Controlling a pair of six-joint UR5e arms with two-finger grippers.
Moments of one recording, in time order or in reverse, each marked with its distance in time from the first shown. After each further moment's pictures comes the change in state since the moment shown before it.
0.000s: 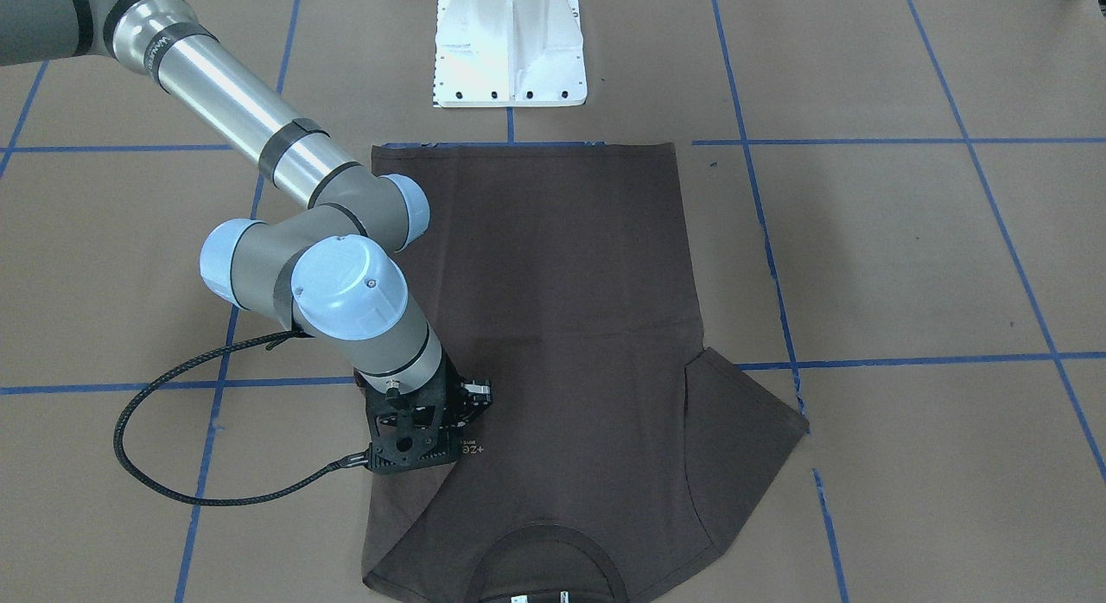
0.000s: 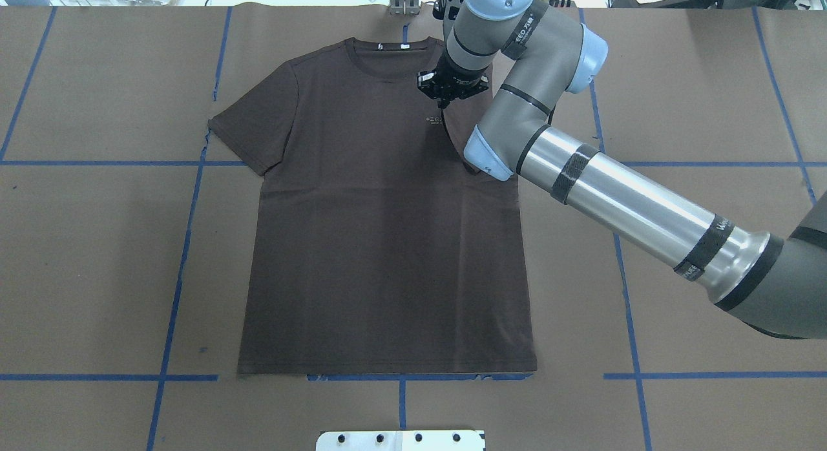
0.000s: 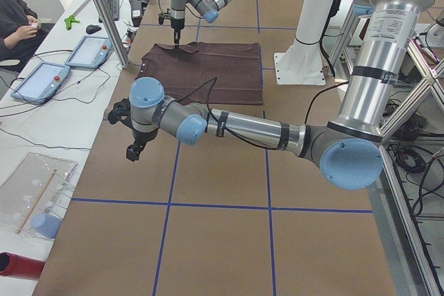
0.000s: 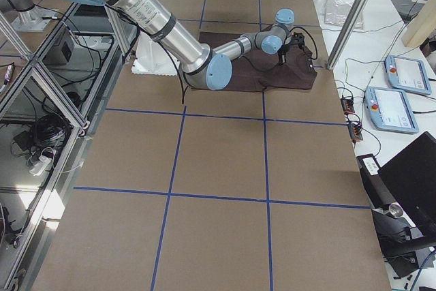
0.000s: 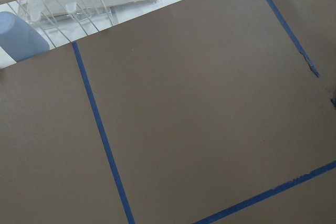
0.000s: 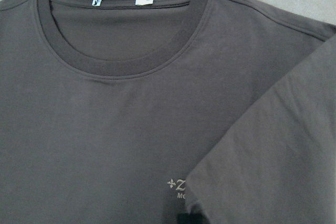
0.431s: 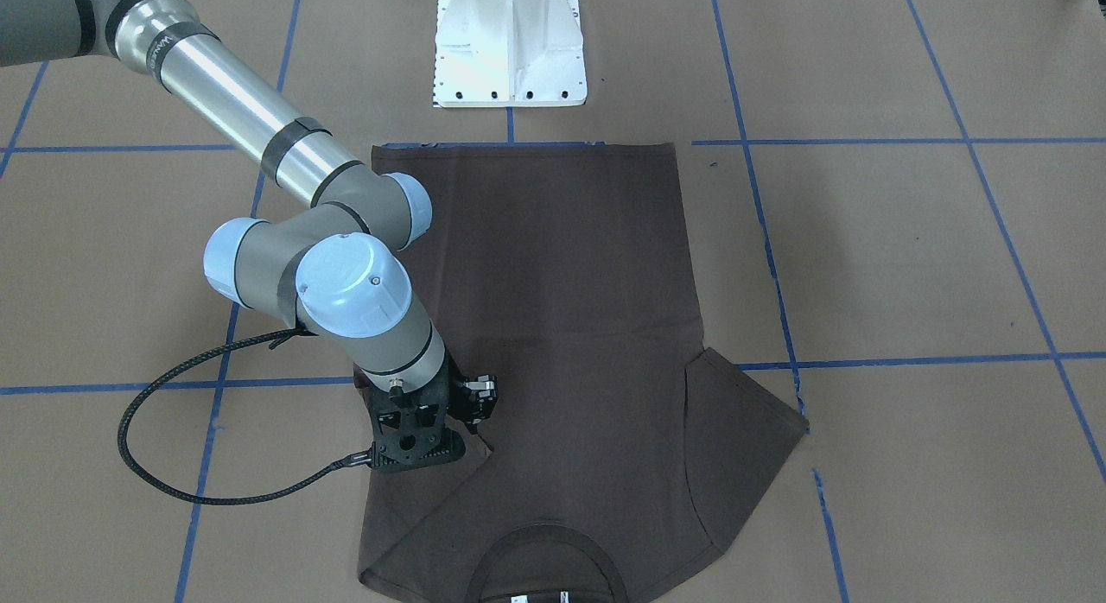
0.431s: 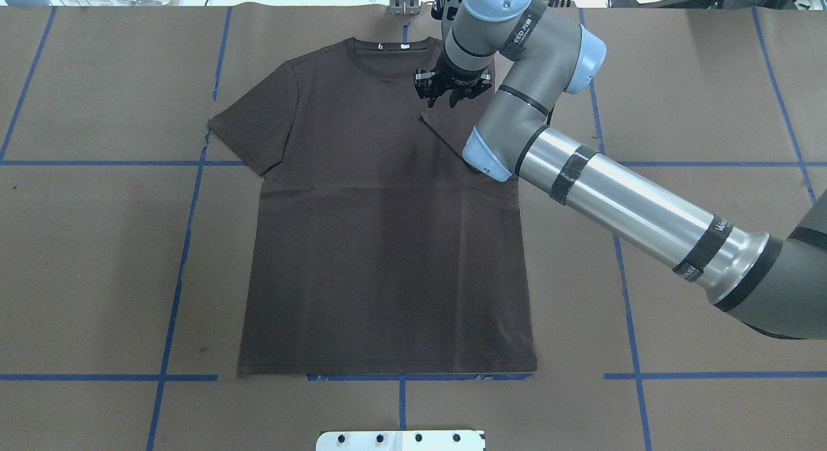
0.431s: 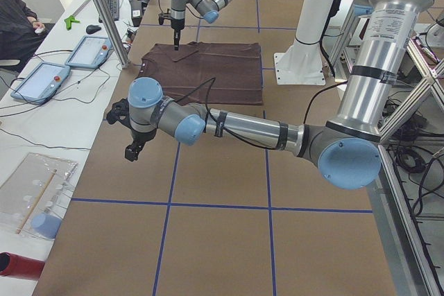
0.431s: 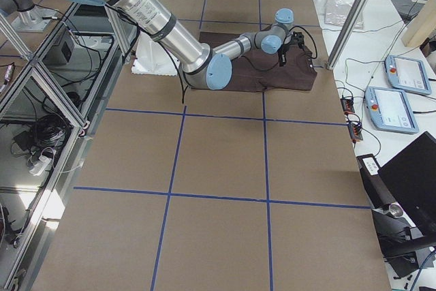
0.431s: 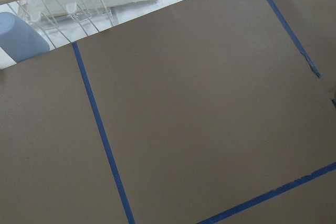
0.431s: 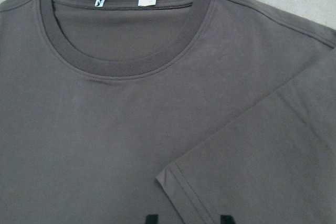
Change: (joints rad) left arm 0.002 -0.021 0.018 -0.004 0.001 -0.018; right arm 0.000 -0.001 0.003 -0.002 -0.003 0.000
